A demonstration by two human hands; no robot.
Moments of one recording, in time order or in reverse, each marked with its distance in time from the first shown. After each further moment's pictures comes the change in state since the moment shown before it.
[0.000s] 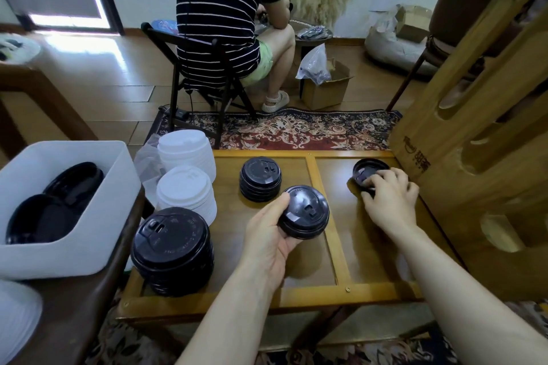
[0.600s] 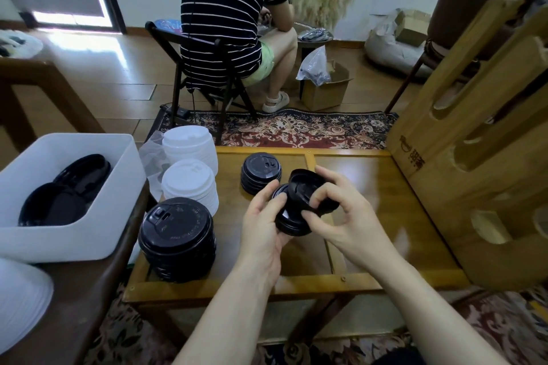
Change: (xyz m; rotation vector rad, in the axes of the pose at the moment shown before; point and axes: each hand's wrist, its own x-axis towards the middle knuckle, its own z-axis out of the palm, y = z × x) left_hand -0.018 0.002 -0.002 -0.015 0.016 0.132; right_hand -0.092 -0.067 -0.062 0.900 -0.124 -0.445
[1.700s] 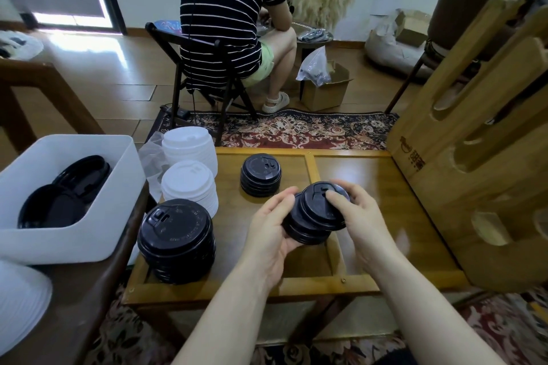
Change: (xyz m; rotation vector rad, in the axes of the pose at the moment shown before) left_hand 0.002 -0.002 0.000 0.170 -0.110 -0.076; right_hand 0.010 -0.006 0.004 0.539 0.234 0.622
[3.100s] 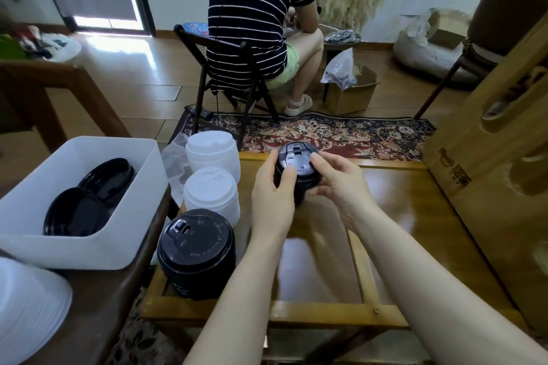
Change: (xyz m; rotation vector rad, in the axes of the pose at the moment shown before) left_hand 0.055 0.036 -0.012 0.499 0.249 0.532; right_hand 0.081 -0.011 0.062 0.130 -0.155 -0.070
